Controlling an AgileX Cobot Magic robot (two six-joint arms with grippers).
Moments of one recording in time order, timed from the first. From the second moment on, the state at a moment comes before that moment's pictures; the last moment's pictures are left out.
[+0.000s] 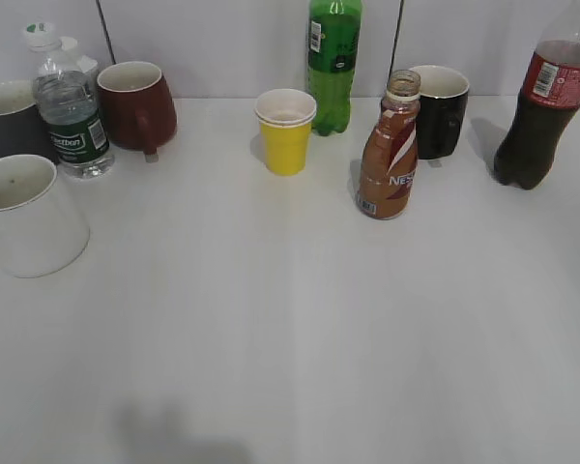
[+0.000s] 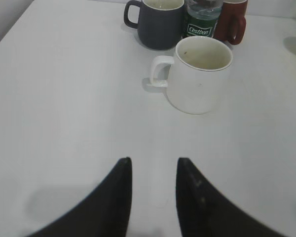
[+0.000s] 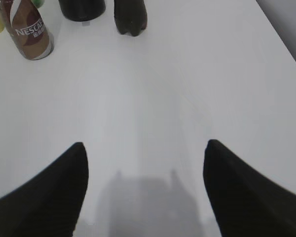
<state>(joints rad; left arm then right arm) 0.02 -0.01 -0.52 0.02 1.07 -0.09 0.06 -0.01 -0.50 -0.01 1.04 0.09</state>
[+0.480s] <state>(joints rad) 0.02 -0.01 -0.52 0.02 1.07 -0.09 0.06 -0.01 -0.50 -0.01 1.04 0.09</state>
